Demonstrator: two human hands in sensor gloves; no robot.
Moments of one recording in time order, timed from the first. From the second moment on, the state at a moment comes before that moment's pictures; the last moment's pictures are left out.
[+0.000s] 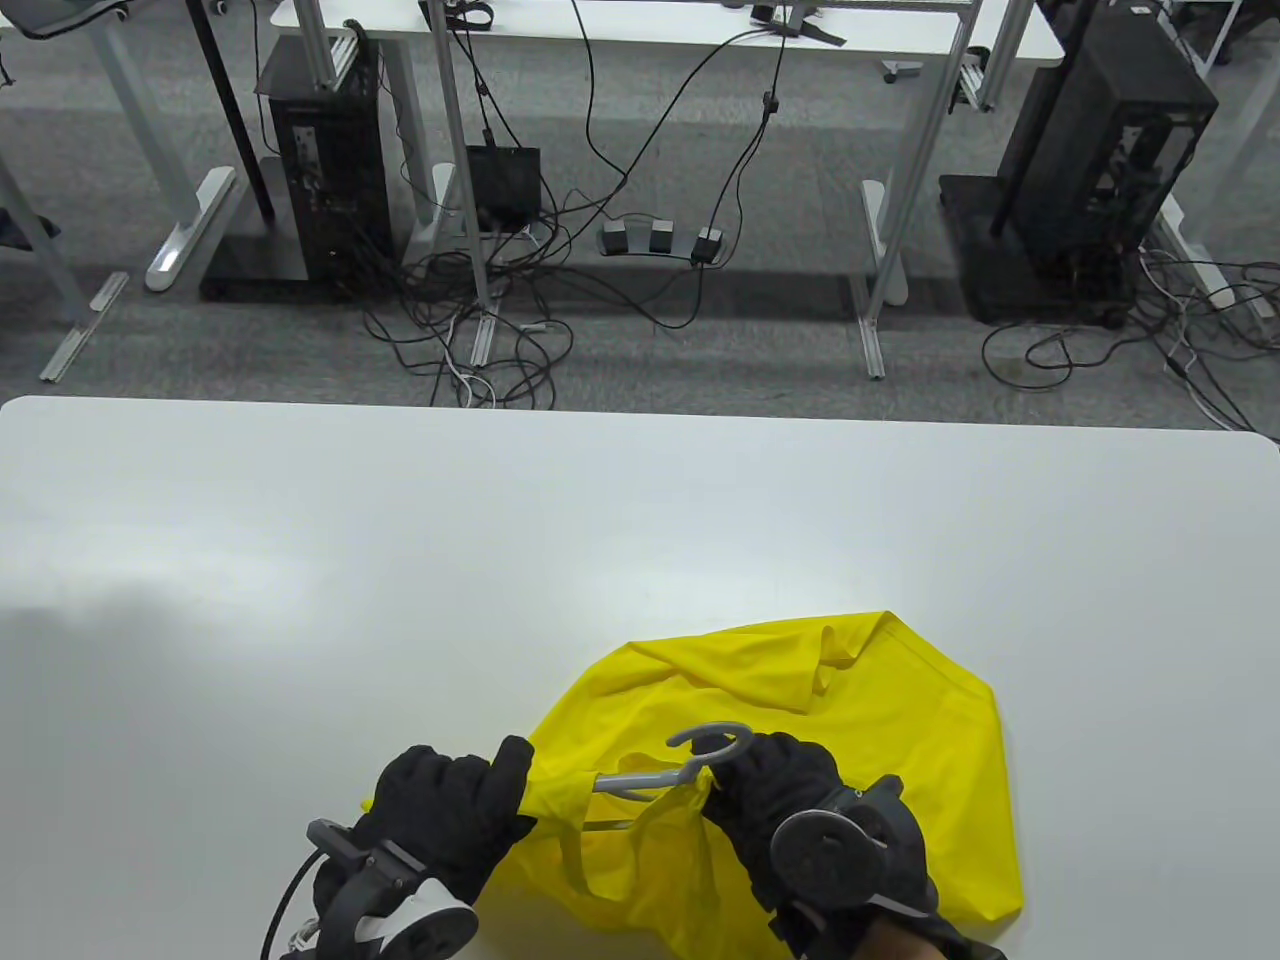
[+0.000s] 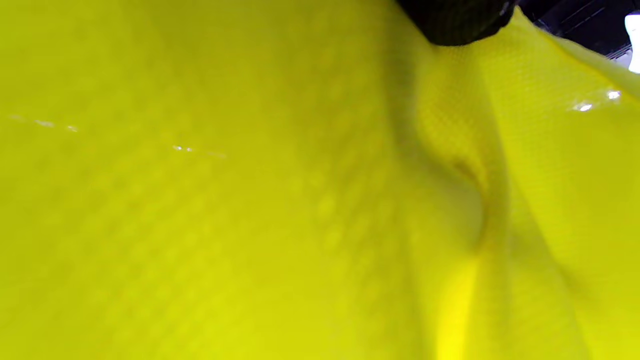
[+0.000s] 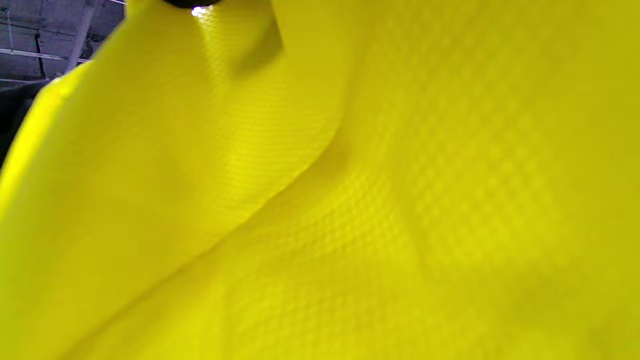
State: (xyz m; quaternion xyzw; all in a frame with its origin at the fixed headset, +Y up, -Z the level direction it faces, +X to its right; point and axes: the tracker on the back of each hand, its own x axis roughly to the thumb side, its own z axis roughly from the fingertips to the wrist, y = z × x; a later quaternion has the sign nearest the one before) left_hand -0.182 -0.676 -0.196 0.29 -0.27 0.06 0.92; right_hand 0.110 -0.679 -0.229 0.28 -0.15 0.93 0.21
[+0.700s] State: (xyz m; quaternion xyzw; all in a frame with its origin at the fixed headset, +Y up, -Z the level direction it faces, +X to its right) left_hand -0.238 -0.691 -0.233 0.18 -0.08 0.19 0.96; right_hand 0.170 -0.665 -0.242 0.15 -0.25 0.90 0.33
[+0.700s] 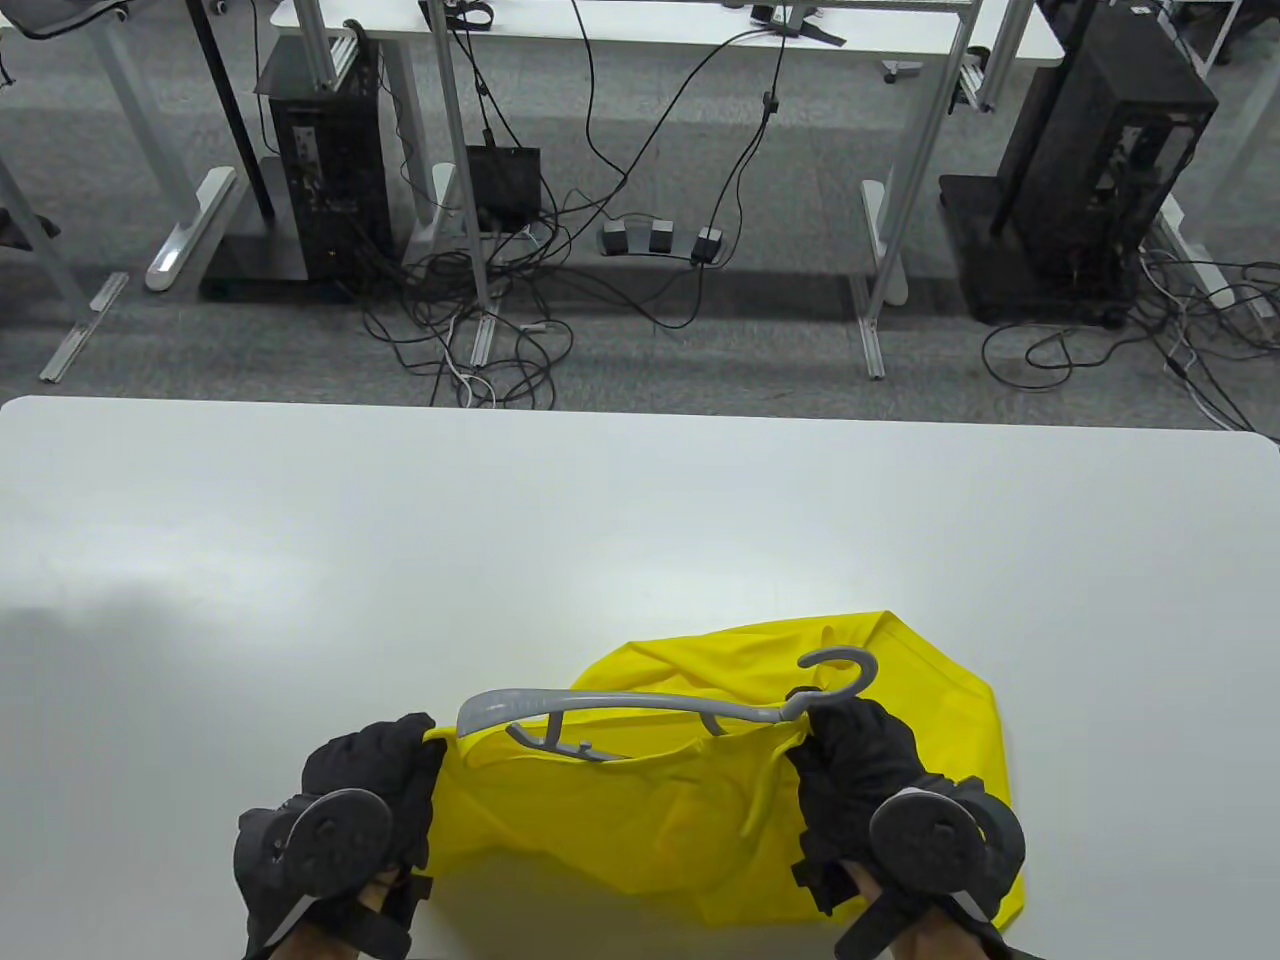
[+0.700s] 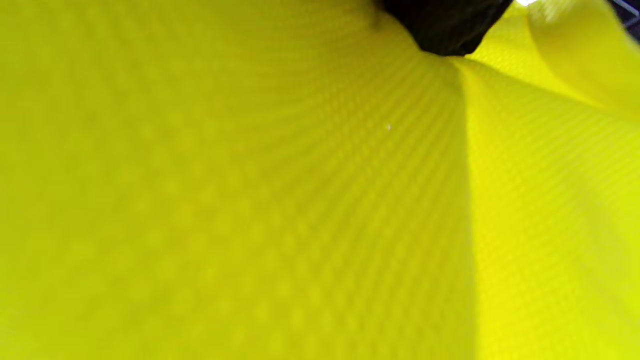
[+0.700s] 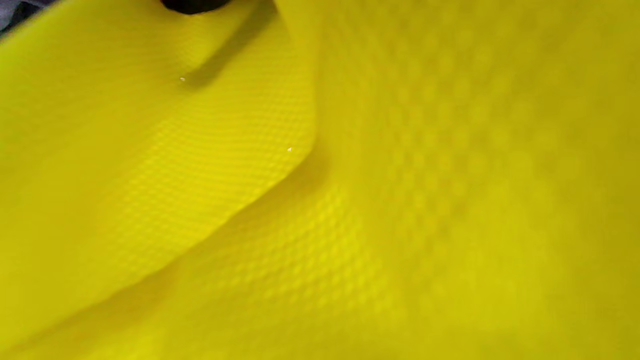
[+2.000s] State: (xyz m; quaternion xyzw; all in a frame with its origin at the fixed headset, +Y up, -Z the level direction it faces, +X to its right) left_hand -0.218 -0.679 -0.215 0.29 -0.14 0.03 0.95; right_hand 0.177 -0.674 -0.250 0.12 -0.20 0.93 0.29
